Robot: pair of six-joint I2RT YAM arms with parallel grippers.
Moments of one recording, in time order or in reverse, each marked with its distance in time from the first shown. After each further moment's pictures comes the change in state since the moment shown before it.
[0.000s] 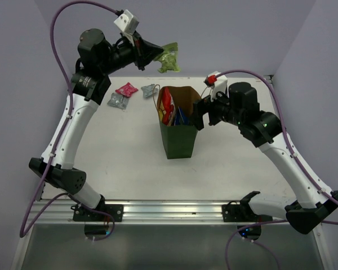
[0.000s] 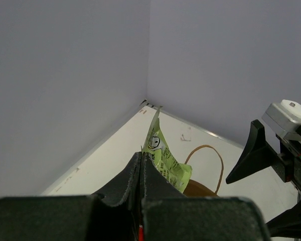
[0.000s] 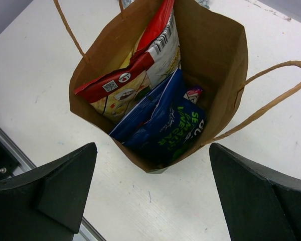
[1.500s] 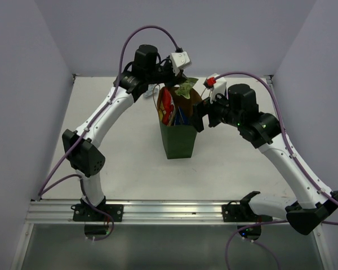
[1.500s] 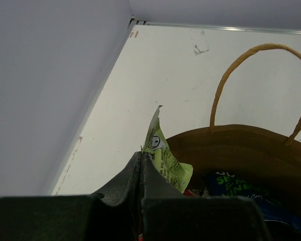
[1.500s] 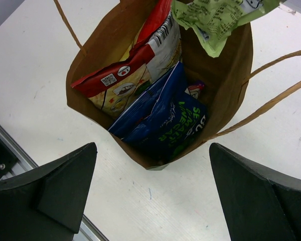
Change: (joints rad) left arm -0.181 0.274 0.016 -0.157 -0.048 0.557; right arm 0.000 -0.008 -0.028 0.004 -0.010 -0.002
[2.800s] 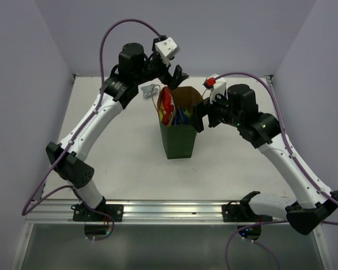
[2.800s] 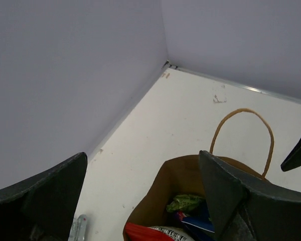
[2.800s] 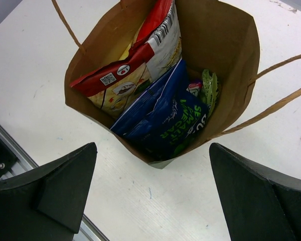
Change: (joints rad) left arm -0.002 -0.132 -0.093 0.136 -0.111 -0.202; right arm 0.000 0.000 -0.005 0.000 0.000 0.000
